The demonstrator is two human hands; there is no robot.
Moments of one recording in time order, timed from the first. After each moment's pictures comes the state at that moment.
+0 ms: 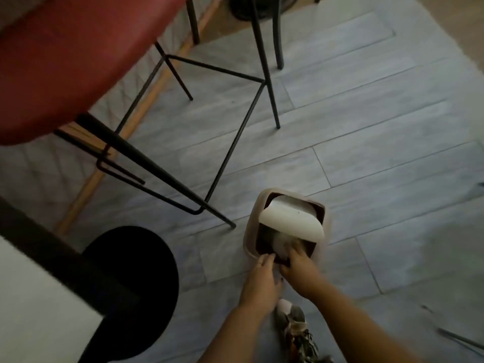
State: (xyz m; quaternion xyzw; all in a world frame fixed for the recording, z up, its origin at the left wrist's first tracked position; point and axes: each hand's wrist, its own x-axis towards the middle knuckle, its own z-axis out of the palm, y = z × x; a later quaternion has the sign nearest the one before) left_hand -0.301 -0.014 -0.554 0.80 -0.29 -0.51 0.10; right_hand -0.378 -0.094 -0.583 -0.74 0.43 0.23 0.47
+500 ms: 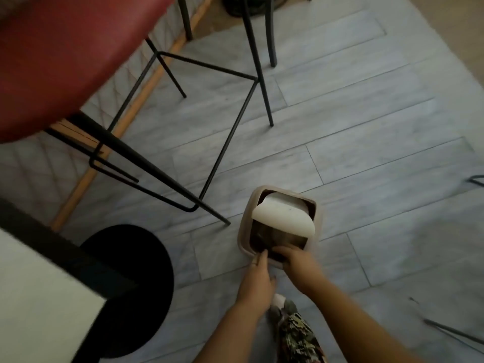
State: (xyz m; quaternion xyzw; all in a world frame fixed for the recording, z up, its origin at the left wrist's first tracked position) left_hand -0.309 -0.013 -0.547 0.80 -0.28 -0.52 0.09; right_hand -0.392 -0.096 -0.587 -0.79 0.40 0.19 0.43
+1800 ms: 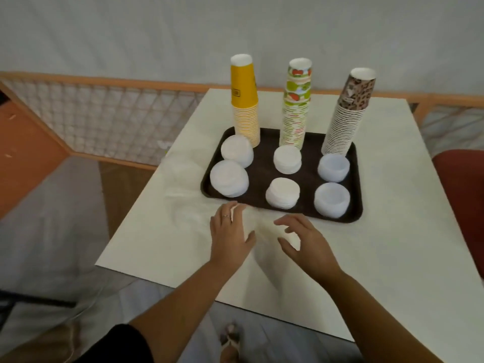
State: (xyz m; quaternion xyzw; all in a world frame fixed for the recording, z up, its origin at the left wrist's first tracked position) left_hand -0.242 0.429 -0.191 0.96 0.16 0.11 0.22; right_hand -0.193 0.250 -0.185 -0.87 -0.29 0.07 0.39
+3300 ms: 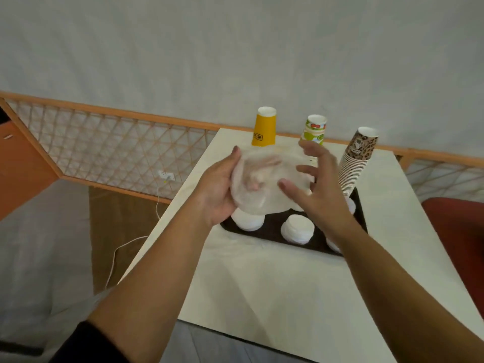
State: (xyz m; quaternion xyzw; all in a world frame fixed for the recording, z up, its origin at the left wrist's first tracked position) left_hand -0.223 0.516 0.008 0.49 0.07 0.00 0.87; right_hand -0.177 0.342 -0.011 -0.77 -0.28 -0.07 0.57
